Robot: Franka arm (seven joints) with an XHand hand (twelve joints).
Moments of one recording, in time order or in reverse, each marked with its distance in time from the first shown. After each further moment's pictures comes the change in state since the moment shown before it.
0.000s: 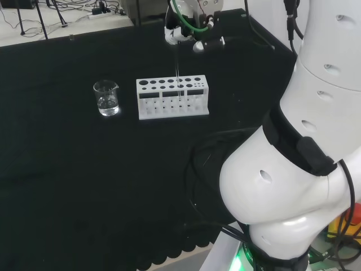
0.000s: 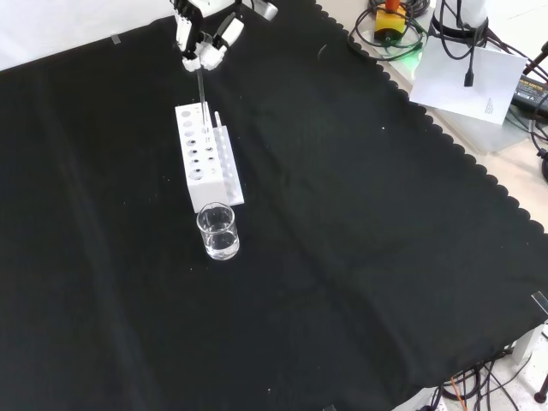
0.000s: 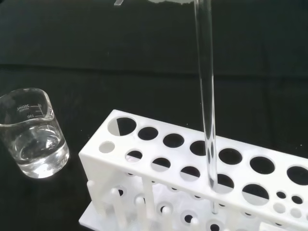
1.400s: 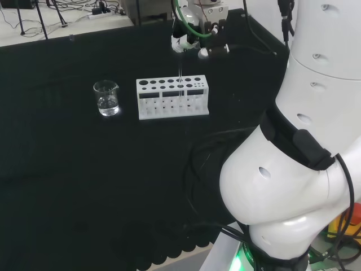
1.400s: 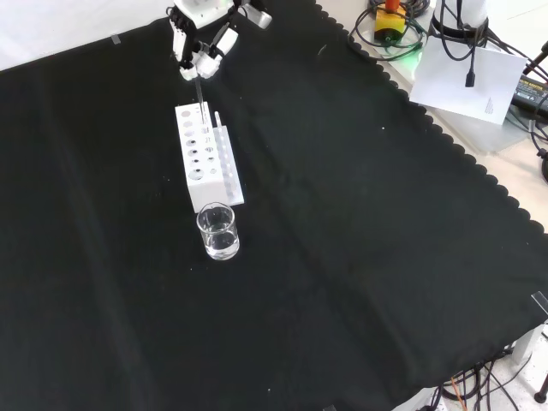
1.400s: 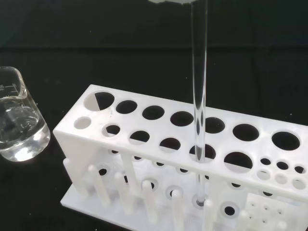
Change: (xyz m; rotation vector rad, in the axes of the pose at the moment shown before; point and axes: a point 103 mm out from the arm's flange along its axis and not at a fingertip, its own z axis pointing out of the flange) arm -0.020 0.002 0.027 0.048 0.031 0.035
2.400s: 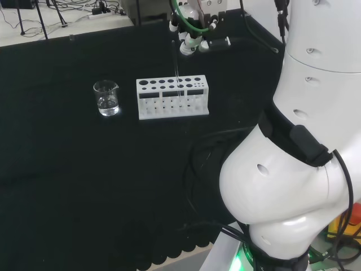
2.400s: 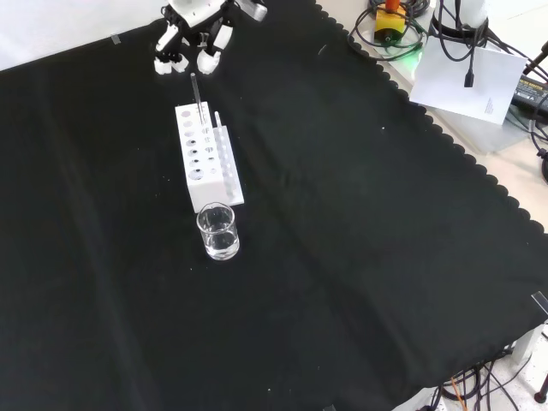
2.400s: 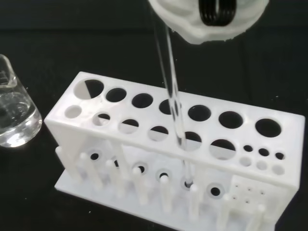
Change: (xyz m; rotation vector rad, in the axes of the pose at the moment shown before) arm -0.007 0.002 -0.012 0.090 -0.009 0.028
